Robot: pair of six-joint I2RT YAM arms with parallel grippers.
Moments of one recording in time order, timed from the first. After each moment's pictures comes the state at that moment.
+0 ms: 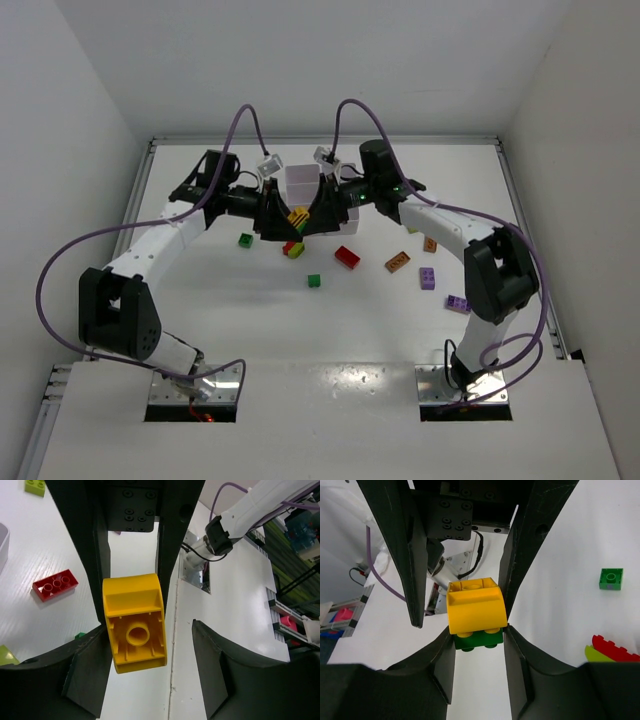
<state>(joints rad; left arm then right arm) -0.24 1.47 1.20 -0.48 1.26 0.12 0.50 1.79 1.31 0.05 -1.26 0.08</state>
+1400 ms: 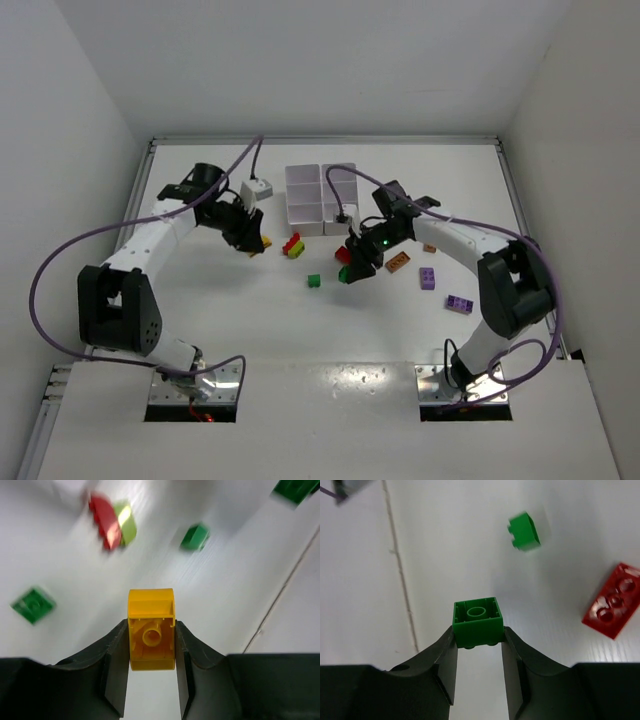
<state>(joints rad) -0.14 1.49 1.21 -0.82 0.72 0.51 0.45 1.67 1.10 -0.64 -0.87 -0.54</state>
